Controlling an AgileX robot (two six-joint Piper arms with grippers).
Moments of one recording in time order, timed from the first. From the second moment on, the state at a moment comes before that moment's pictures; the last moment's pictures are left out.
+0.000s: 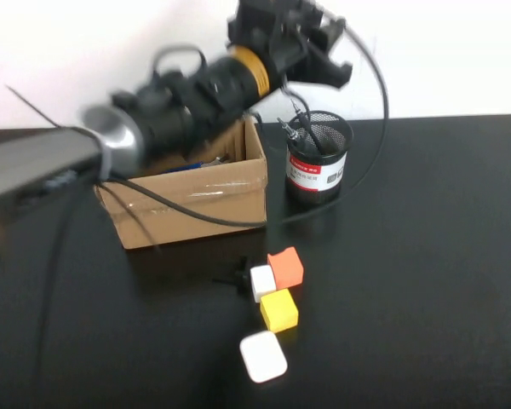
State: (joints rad) right arm -0.13 -0.03 0.03 -0.17 0.33 0.13; left arm -0.59 2.01 -1.58 0.48 -0.38 -0.37
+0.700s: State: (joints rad) right arm -0.13 -0.03 0.03 -0.17 0.33 0.13; left arm -0.83 1.19 -1.01 0.99 -0.12 -0.71
